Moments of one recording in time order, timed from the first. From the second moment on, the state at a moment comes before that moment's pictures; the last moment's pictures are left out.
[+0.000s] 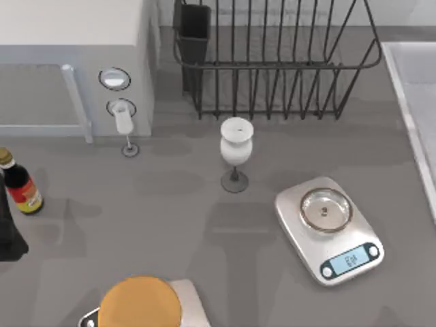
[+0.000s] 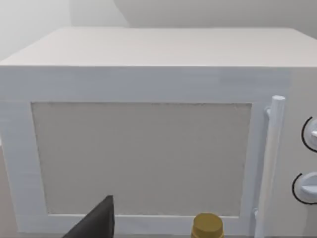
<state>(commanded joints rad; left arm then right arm) 0.00 0.00 0.00 0.00 0.00 0.00 -0.17 2.28 2.07 -1.33 -0.01 -0.14</state>
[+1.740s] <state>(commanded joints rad) 0.00 0.00 0.00 0.00 0.00 0.00 0.33 2.05 1.51 -1.03 0.00 0.34</state>
